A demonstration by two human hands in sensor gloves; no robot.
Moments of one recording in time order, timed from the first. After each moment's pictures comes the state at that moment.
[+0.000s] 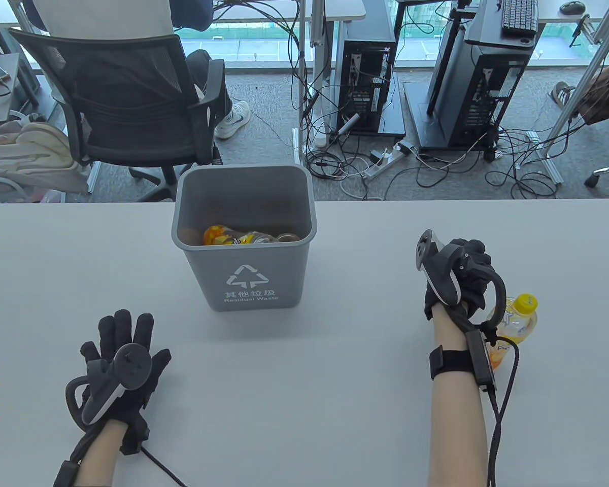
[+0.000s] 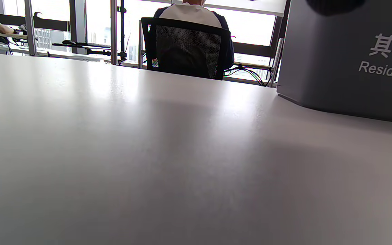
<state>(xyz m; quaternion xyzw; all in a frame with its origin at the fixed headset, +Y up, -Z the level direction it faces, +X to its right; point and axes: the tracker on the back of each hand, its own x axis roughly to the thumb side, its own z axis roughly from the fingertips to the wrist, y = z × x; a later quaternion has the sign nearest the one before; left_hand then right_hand) -0.322 -0.744 -0.289 0.00 0.09 0.06 0.99 0.204 -0.619 -0.432 0.25 0.12 -0.95 0.12</state>
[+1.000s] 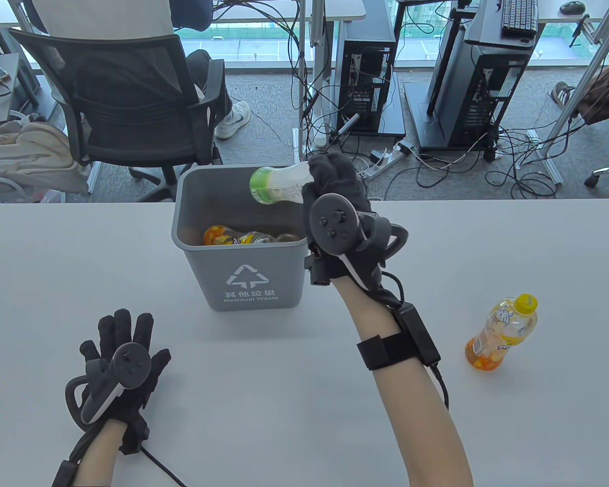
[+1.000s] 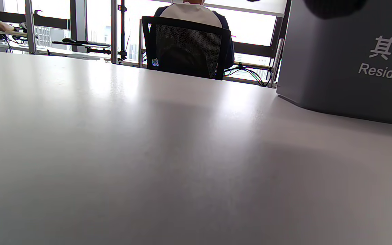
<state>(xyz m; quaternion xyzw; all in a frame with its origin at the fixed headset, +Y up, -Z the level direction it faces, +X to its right) -0.324 -0.745 -0.290 0.00 0.09 0.06 0.99 0.020 -0.475 -0.381 -0.01 0.34 -0.92 -0.21</state>
